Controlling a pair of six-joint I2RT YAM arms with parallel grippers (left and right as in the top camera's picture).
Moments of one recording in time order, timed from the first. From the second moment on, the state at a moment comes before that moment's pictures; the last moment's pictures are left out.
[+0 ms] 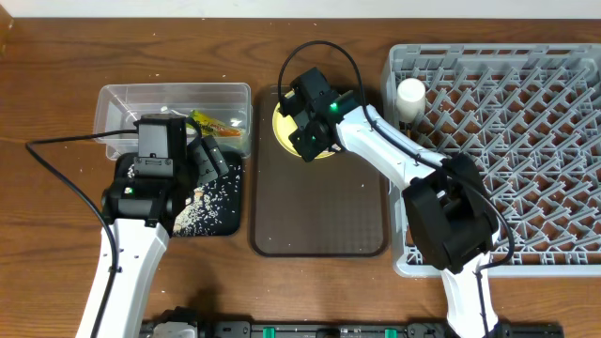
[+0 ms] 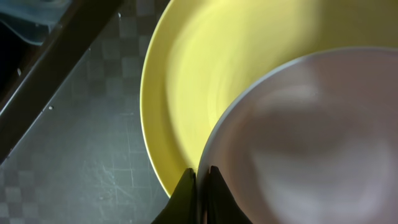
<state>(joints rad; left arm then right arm) -0.07 1.17 0.99 -0.79 -0.06 -0.50 0.61 2.19 1.69 -0.71 -0.14 -0.07</state>
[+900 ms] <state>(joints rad) -0.07 1.17 0.99 -0.79 -0.06 -0.50 0.25 1.80 1.74 -0.85 -0.81 0.16</state>
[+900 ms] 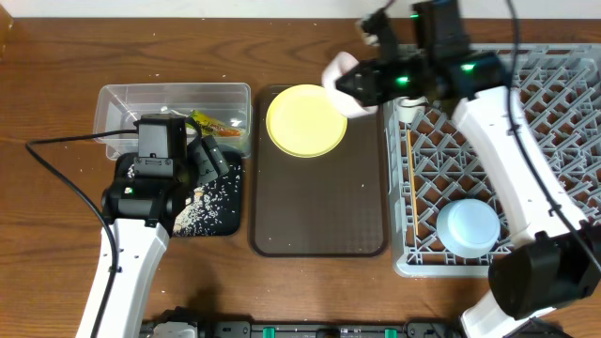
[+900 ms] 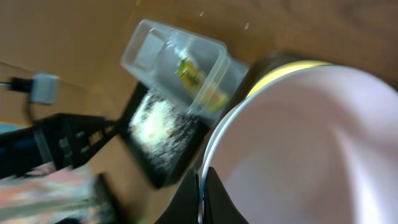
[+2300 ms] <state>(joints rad) -0.07 1.17 0.99 -0.79 -0.06 -0.50 -0.42 1.80 1.25 -0.52 -1.33 0.29</state>
